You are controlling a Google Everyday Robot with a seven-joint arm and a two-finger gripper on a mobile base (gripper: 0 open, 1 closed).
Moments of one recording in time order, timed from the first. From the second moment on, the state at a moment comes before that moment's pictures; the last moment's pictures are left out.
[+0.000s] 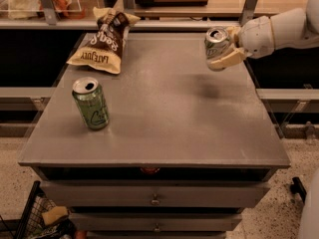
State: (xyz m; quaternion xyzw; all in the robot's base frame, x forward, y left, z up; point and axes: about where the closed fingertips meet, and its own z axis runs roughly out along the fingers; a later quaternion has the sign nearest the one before) arm 0.666 -0.170 0.919 -0.63 0.57 0.23 0.48
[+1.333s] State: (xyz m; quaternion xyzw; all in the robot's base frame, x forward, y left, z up) arm 0.552 -0.112 0.914 -0.94 0.27 -0.07 0.21
